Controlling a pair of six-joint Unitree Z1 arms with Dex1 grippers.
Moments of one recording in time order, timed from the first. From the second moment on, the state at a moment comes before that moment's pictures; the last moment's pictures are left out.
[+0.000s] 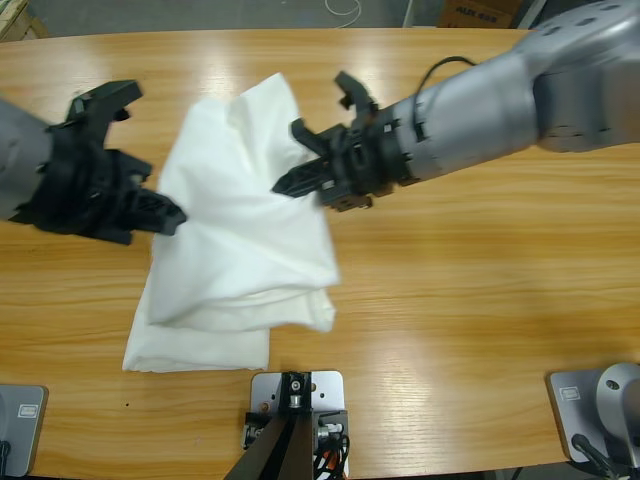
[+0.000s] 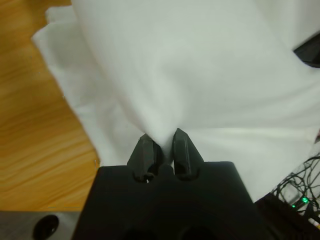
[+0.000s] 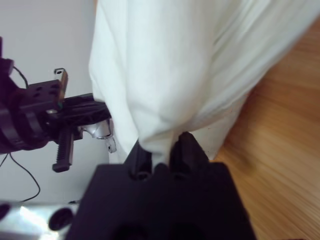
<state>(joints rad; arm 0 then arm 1) -0.95 1.59 -1.23 0.81 -0.01 -0.69 0.78 1.76 -0.98 -0.05 0.62 0.89</state>
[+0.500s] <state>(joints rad) -0.87 1.50 -1.01 0.74 -0.01 -0.60 0.90 1.90 -1.06 -0.06 0.57 0.96</state>
